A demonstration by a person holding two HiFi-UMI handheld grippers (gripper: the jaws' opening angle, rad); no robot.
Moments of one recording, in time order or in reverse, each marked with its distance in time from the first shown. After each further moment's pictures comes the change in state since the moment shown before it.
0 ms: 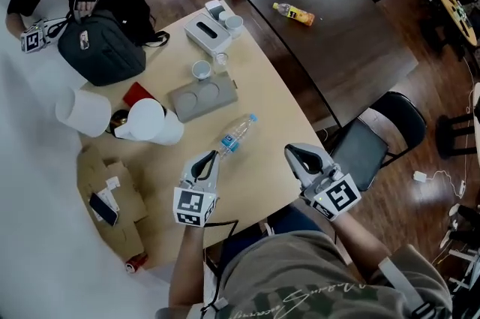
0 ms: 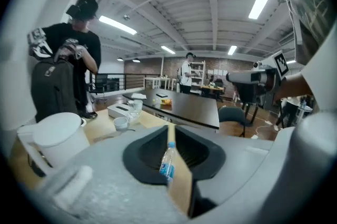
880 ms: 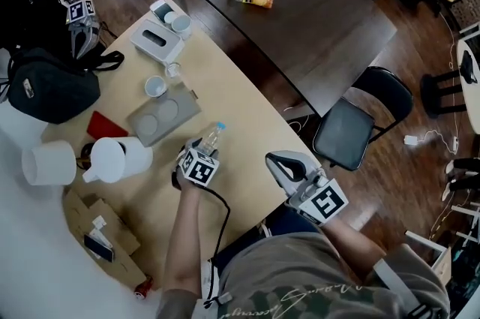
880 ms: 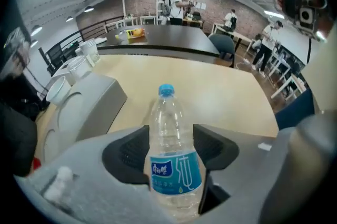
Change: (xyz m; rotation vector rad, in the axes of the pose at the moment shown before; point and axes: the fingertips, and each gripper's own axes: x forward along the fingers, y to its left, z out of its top) left arm 0.183 0.002 -0.173 0.232 0.690 -0.229; right arm 0.002 -0.054 -0.040 0.082 0.032 -0.086
